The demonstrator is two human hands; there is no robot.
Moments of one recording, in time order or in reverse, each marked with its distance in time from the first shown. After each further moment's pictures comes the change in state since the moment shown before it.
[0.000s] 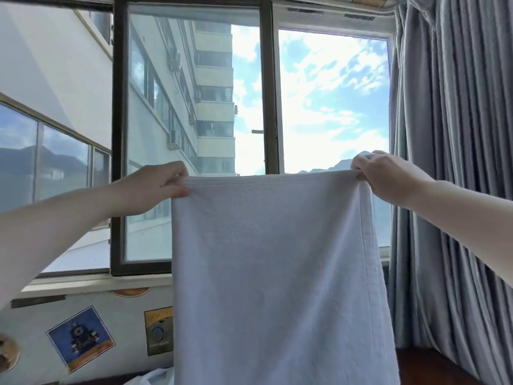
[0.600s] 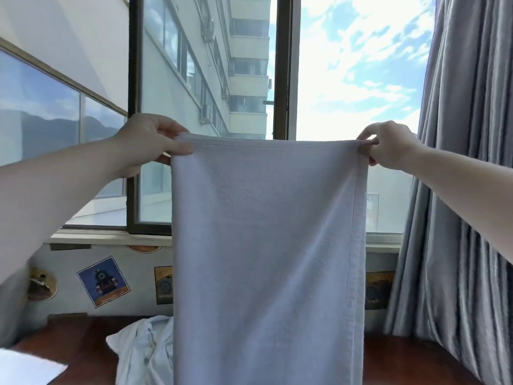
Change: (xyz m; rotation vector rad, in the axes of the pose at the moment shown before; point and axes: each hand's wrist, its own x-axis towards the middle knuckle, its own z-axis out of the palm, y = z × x) left_hand 0.008 0.093 0.043 -0.584 0.355 -0.321; right_hand 0.017 0.080 0.043 0.514 -0.054 0.250
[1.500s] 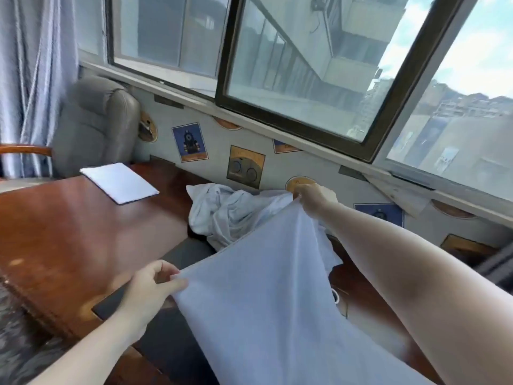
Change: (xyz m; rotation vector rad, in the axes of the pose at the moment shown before) left_hand -0.386 -0.250 0.078 -0.151 0.362 -0.940; right_hand -0.160 -0.078 0.383 -0.075 -0.799 -0.279
